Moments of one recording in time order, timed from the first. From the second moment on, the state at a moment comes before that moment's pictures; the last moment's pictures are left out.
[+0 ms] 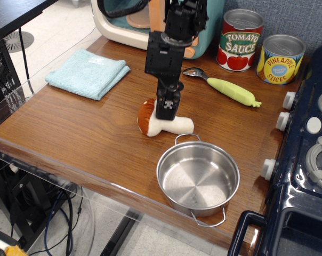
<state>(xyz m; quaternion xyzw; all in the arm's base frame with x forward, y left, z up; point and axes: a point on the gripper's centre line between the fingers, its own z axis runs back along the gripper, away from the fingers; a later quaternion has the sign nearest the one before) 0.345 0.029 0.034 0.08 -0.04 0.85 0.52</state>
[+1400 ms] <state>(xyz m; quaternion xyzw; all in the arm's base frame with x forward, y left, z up) 0.365 0.031 0.057 0.09 -0.05 0.86 0.49</state>
